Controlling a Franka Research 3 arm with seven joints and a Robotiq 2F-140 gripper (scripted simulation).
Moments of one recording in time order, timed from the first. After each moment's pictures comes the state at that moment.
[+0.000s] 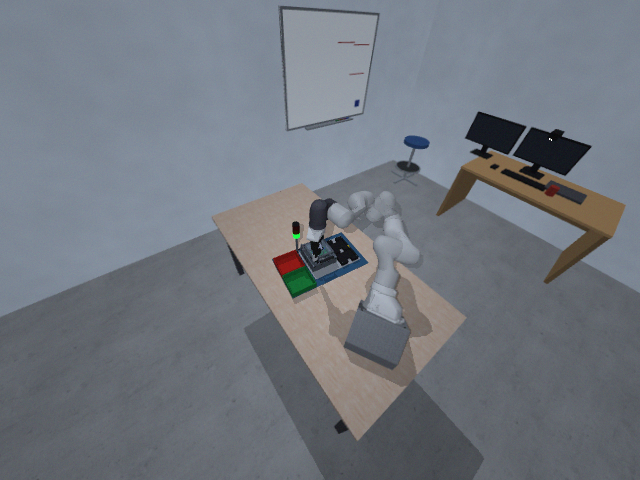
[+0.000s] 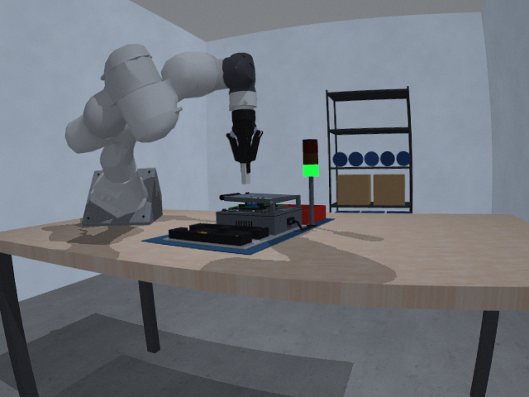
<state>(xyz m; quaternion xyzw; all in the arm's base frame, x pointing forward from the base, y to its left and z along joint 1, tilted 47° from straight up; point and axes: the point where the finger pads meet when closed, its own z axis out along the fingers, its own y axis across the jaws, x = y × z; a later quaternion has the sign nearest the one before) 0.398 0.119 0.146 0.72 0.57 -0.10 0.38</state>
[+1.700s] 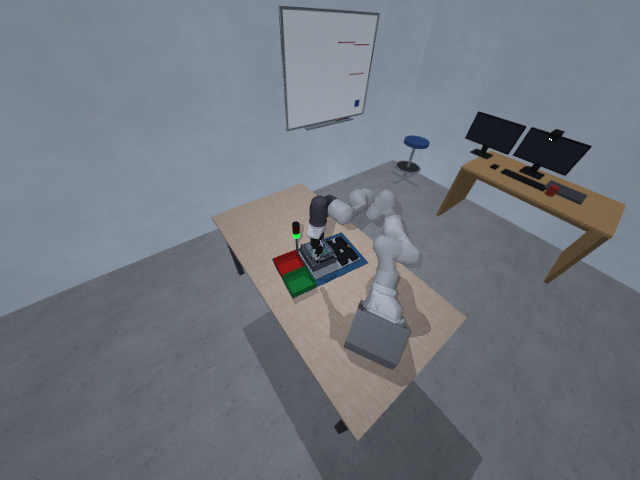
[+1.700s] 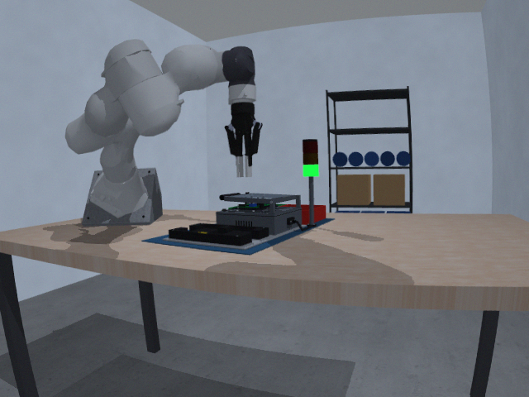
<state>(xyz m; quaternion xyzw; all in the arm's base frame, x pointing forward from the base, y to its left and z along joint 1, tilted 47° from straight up) 0.388 0.131 0.162 0.72 0.56 -0.11 0.39</state>
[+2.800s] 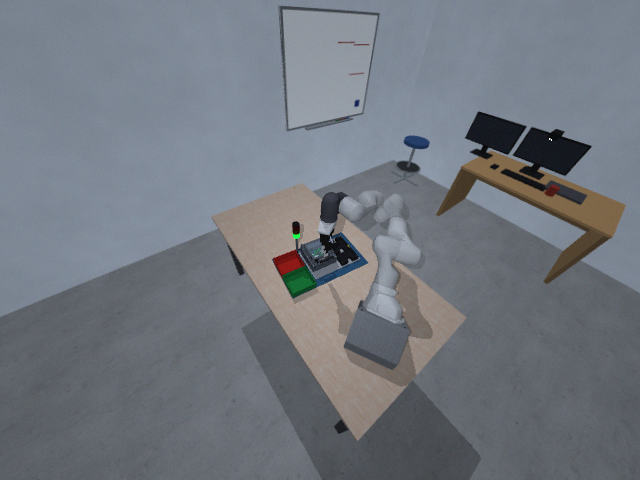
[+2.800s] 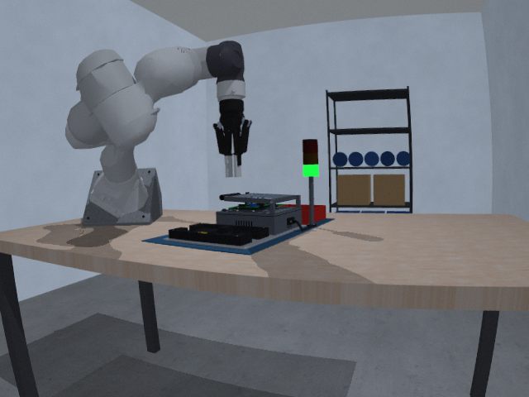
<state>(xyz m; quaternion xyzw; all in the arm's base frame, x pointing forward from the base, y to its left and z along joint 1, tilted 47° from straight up) 0.366 0.090 0.197 0.73 0.56 -0.10 0.38</state>
